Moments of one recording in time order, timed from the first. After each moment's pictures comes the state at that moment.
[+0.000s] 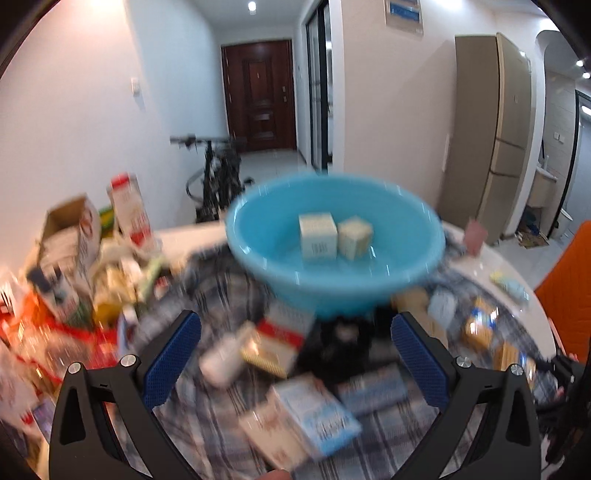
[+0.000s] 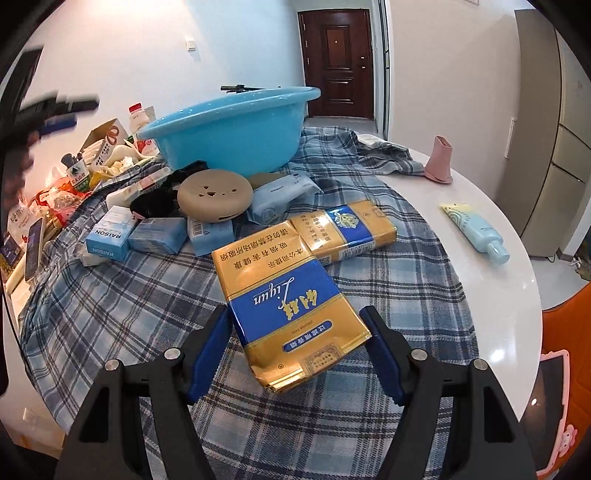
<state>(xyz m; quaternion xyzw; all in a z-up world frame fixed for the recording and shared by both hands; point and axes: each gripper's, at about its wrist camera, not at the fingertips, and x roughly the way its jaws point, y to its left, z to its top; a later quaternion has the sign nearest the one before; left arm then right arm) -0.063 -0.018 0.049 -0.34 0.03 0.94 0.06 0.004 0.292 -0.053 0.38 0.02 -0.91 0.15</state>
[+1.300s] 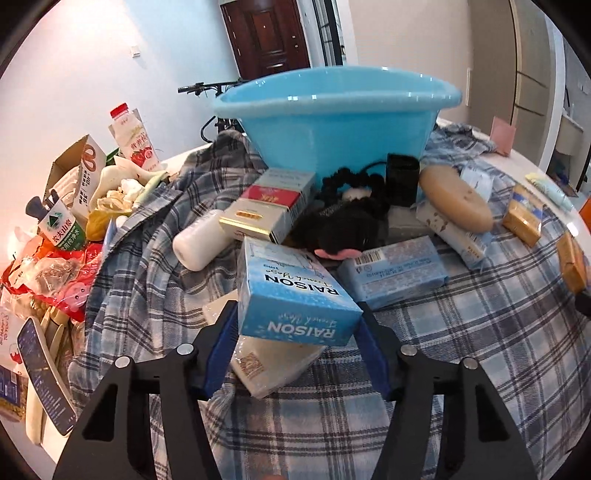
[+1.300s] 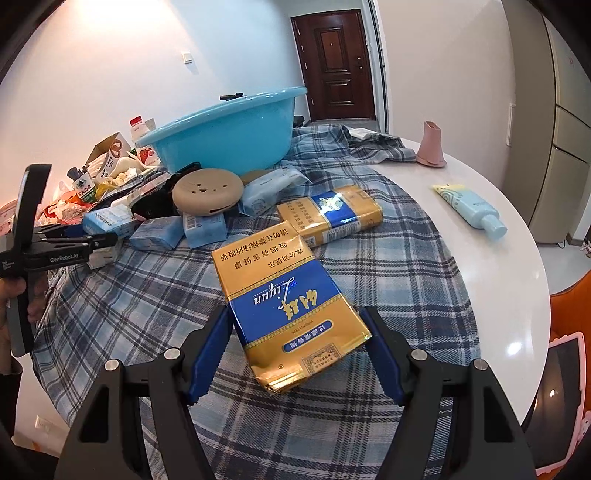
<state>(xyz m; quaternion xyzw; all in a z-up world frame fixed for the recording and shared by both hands) -0.032 0.009 -0.034 -0.41 0.08 0.91 -0.01 0.013 0.313 -0.064 0.37 -0.02 -0.91 0.17</state>
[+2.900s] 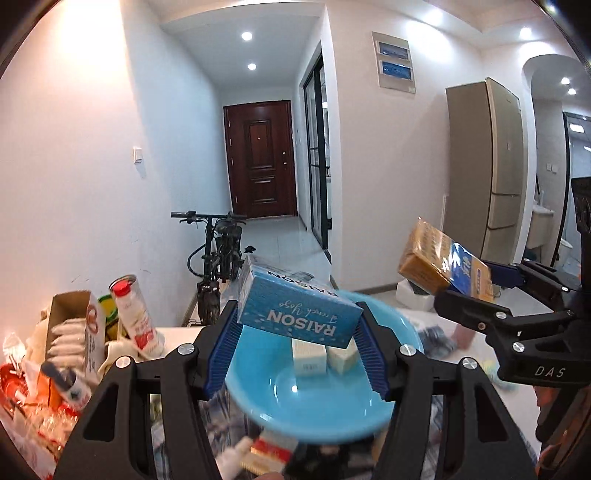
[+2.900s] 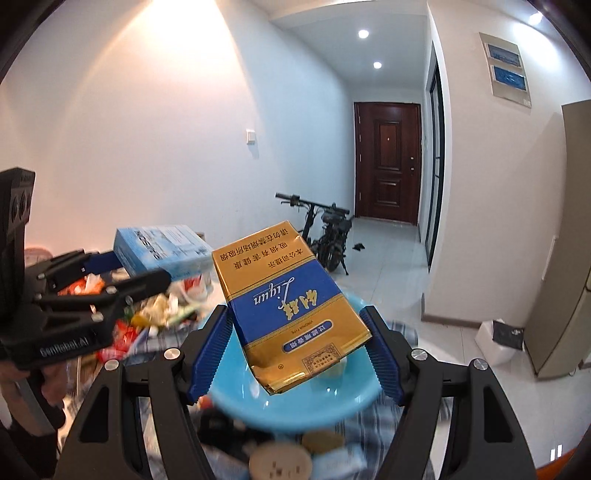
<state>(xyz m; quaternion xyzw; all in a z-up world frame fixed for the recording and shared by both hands) -0.118 0.002 0.175 -0.19 0.03 0.98 0.05 -0.132 0.179 0.172 0.19 0.04 -0.95 0.24</state>
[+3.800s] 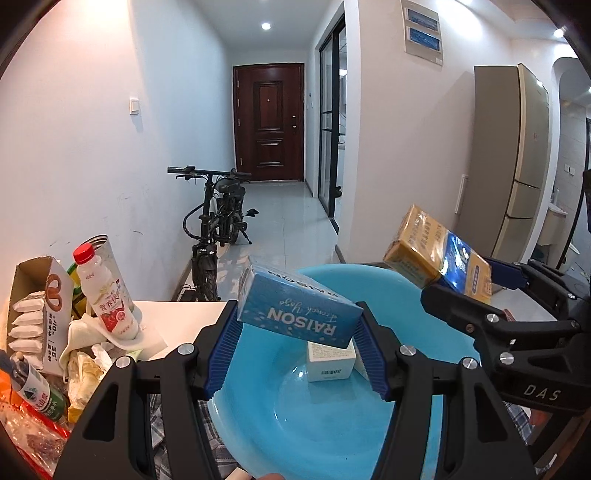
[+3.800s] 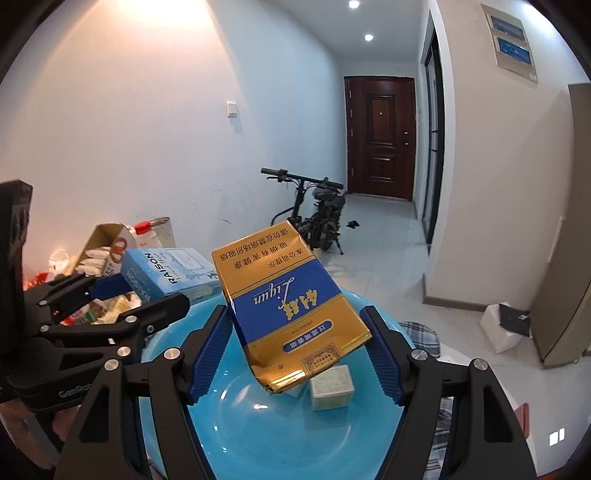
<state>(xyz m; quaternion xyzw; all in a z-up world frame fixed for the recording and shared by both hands) -0.209 -0.004 0.112 -0.27 0.01 0.96 0.04 -0.241 0.133 0.113 0.25 0.04 -0.94 0.22</state>
